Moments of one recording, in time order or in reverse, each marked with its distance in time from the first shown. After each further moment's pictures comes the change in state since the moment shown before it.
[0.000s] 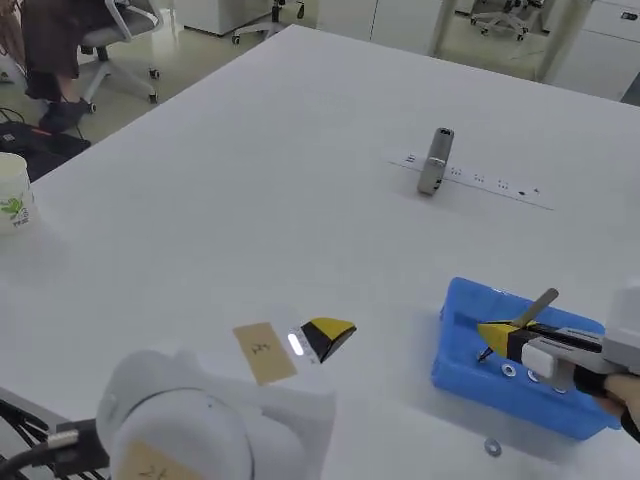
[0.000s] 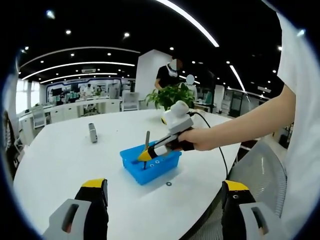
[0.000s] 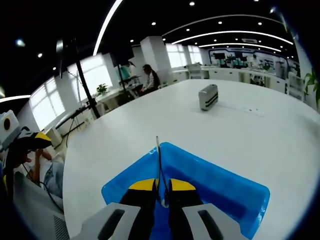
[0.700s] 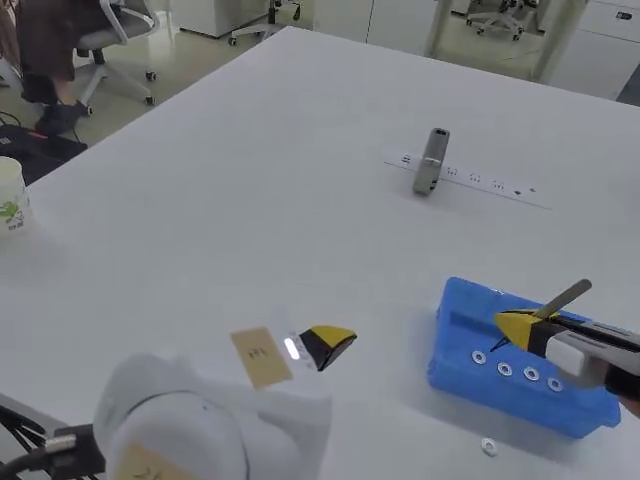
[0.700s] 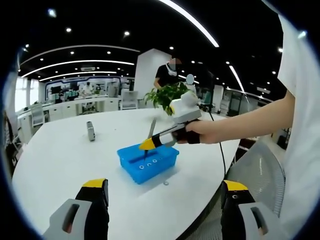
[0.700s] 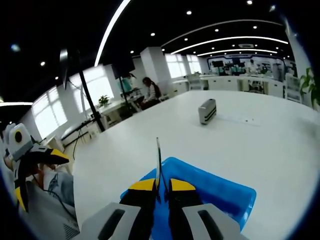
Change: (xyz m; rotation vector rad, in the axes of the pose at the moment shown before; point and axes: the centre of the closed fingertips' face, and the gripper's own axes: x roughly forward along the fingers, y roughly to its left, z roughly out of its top) left arm 0.002 -0.005 -0.002 -0.009 0.009 -0.016; right arm -0.036 0.015 0.027 0.024 -0.113 0.018
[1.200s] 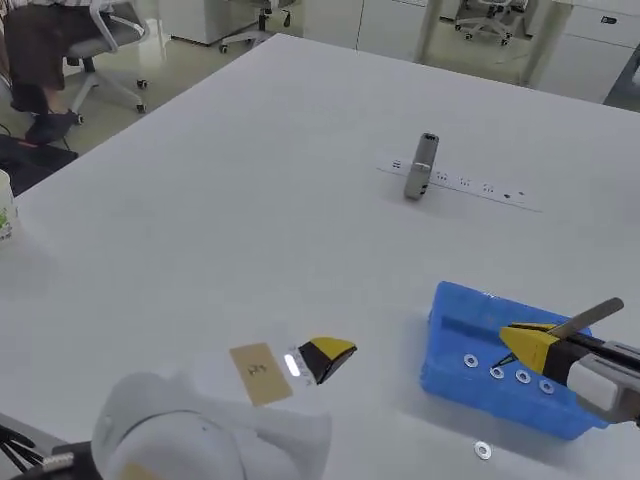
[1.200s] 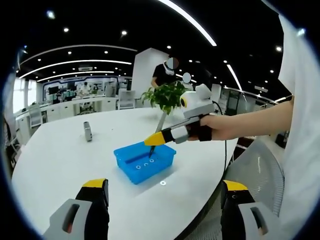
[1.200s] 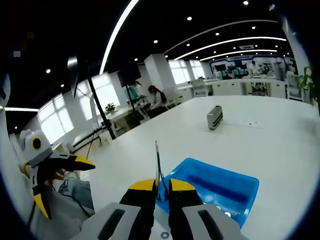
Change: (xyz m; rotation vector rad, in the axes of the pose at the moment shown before) left arm 0.003 -0.006 0.000 0.007 0.007 -0.020; right arm -0.031 0.037 0.001 0.026 -0.047 0.056
